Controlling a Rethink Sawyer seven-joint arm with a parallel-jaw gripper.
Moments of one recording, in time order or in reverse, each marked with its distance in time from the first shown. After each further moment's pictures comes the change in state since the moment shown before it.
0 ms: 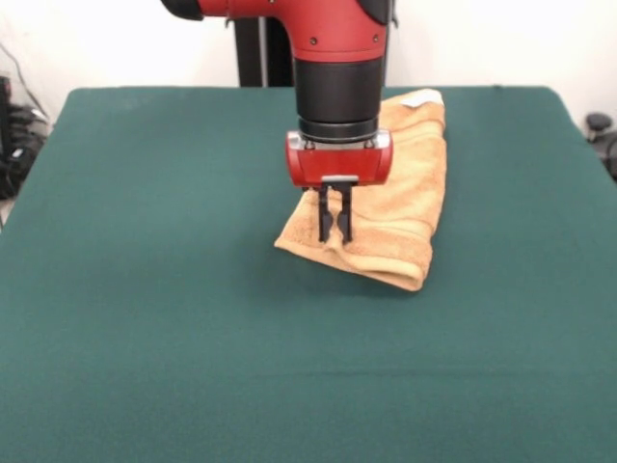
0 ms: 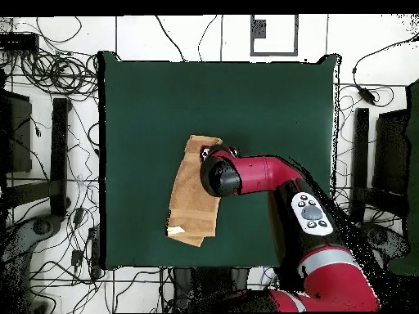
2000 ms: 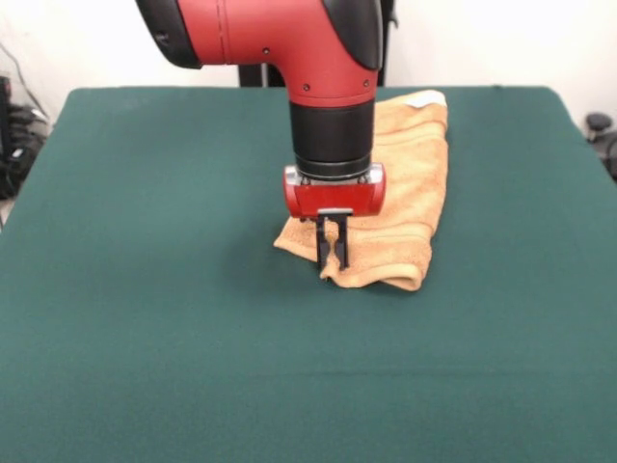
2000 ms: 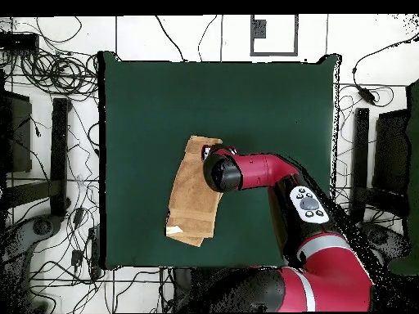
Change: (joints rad) arm -0.015 0.098 0.011 -0.066 -0.013 0.003 0.000
